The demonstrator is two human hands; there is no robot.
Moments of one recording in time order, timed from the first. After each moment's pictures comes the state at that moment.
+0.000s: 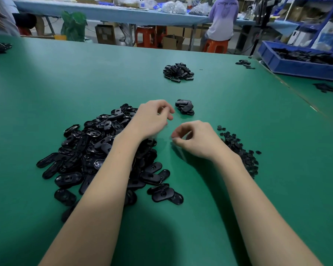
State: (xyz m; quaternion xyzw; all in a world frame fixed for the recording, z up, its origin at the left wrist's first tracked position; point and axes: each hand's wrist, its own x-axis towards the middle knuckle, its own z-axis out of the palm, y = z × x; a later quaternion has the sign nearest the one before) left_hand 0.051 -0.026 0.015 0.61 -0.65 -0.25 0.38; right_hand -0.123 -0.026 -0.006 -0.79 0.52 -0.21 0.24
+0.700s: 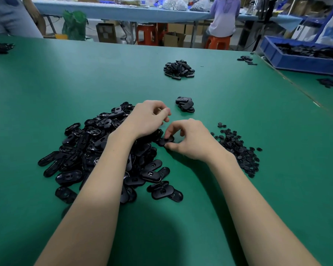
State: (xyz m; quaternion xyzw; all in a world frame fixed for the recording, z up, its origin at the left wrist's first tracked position) left_hand 0.061 -0.020 0.017 0.62 -0.67 -0.25 0.33; right_hand -0.111 -0.017 -0.010 -0.83 0.46 -0.22 0.21
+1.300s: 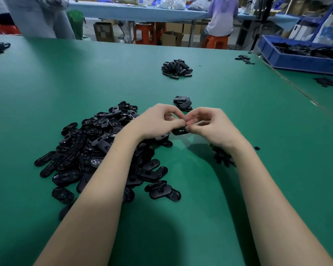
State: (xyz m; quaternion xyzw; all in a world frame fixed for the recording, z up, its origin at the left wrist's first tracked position) left_hand 0.042 -0.014 0.022 0.55 -0.70 -0.35 0.29; right_hand -0.152 -0.024 0.014 -0.70 0.49 -0.33 0.40
